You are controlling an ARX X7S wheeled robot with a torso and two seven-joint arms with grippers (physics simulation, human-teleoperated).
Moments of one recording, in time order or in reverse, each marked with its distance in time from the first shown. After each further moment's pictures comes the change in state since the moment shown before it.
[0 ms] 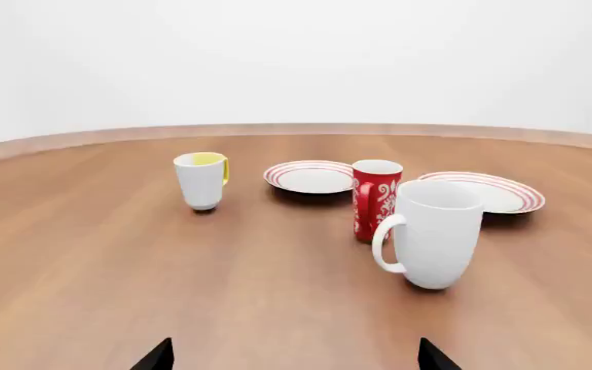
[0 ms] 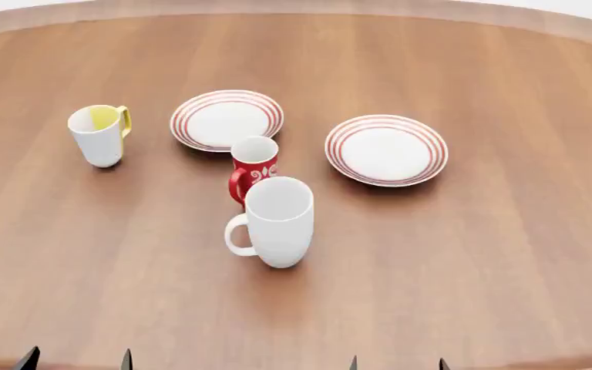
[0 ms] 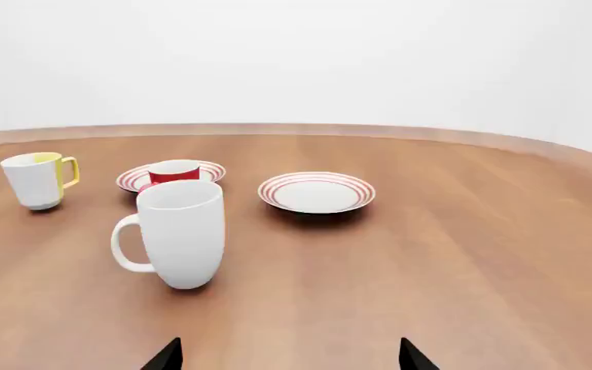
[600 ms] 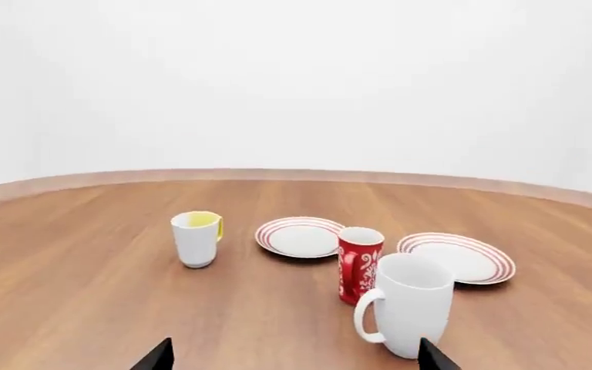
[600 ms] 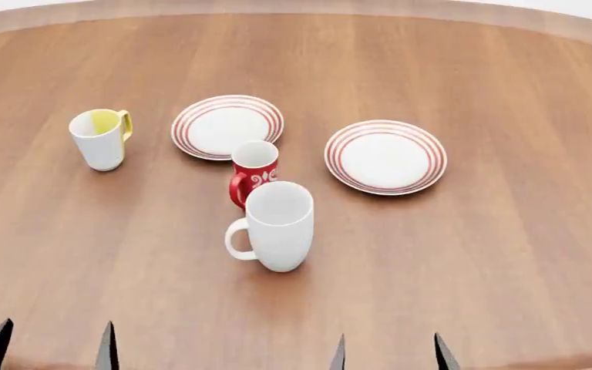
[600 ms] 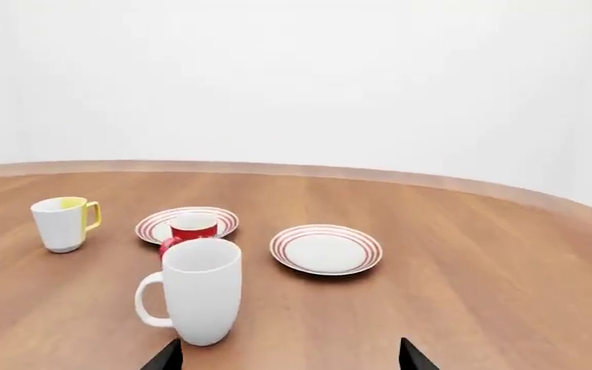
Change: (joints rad) left arm 0.063 -0.072 0.063 0.372 -0.094 -0.211 -0.078; right arm -0.038 0.062 -0.097 -0.247 0.018 0.119 0.078
